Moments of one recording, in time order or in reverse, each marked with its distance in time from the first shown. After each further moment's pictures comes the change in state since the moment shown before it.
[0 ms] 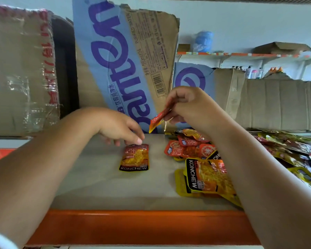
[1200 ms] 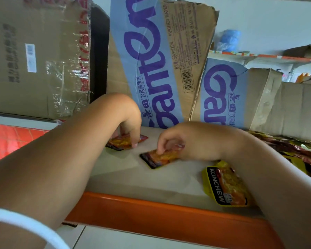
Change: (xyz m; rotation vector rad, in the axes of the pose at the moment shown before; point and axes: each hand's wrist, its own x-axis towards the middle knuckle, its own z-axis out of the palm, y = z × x) left_hand -0.003 -0.021 -0.002 -0.001 -0.079 -0.502; right_hand -0.023 -0.021 0.046 -0.605 -0.747 0.006
